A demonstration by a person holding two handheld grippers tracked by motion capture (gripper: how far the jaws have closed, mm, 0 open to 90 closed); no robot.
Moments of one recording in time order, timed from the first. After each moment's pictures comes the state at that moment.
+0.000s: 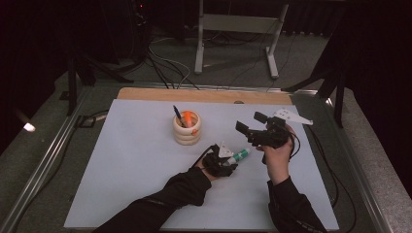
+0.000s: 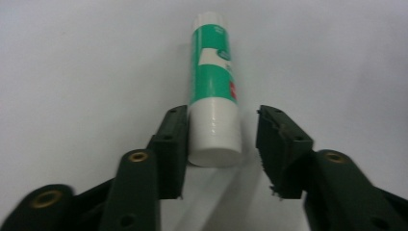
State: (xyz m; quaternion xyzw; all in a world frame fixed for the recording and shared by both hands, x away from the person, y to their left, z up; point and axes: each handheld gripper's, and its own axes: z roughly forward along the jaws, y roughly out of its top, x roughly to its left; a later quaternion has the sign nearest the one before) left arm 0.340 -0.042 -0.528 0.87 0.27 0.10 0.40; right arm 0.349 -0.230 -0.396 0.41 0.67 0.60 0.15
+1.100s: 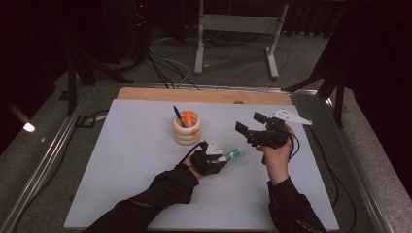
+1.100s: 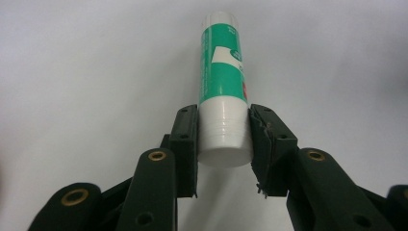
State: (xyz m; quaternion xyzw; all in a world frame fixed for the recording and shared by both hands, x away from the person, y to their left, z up) left arm 0.334 0.004 -0.500 0.88 0.25 0.10 0.40; right arm 0.349 -0.229 -0.399 0.41 0.67 0.60 0.15
